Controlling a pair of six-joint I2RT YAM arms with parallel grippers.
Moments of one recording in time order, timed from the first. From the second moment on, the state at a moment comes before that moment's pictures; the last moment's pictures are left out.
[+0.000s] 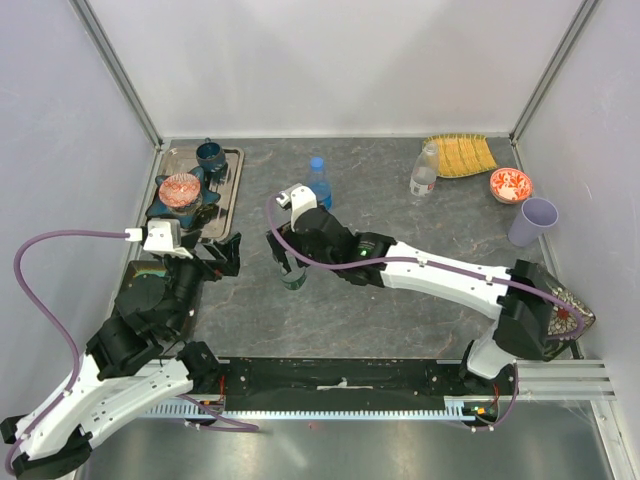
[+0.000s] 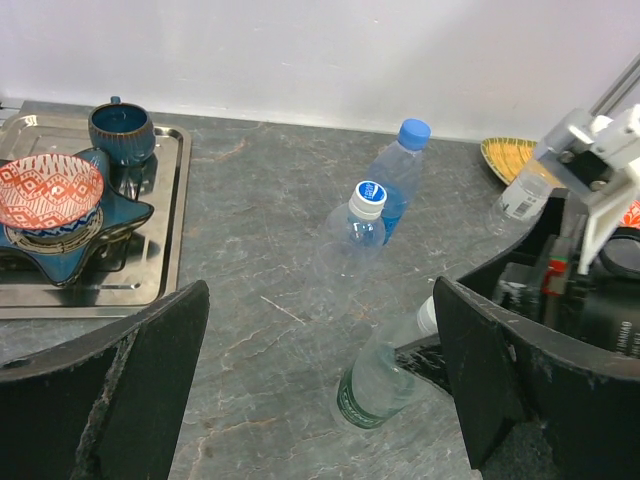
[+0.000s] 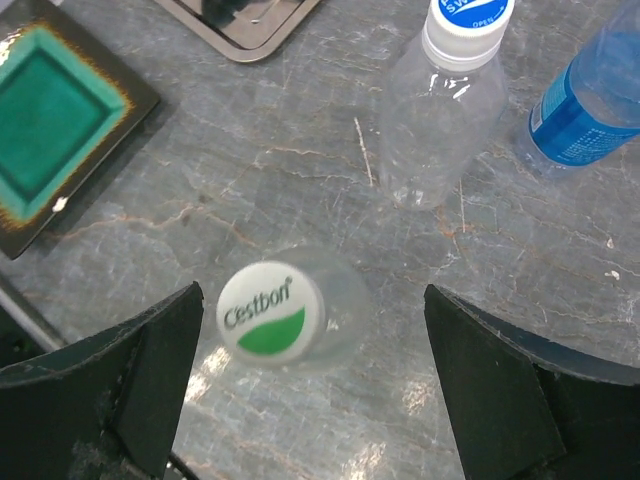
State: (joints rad) left arm -0.88 0.40 0.81 -0.43 -0.70 -0.25; right arm 1.09 1.60 1.35 -0.28 0.30 0.32
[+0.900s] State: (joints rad) left arm -0.88 0.53 0.80 -0.29 -0.51 -0.21; right arm 1.08 1.17 1.29 -0.36 0.43 0.40
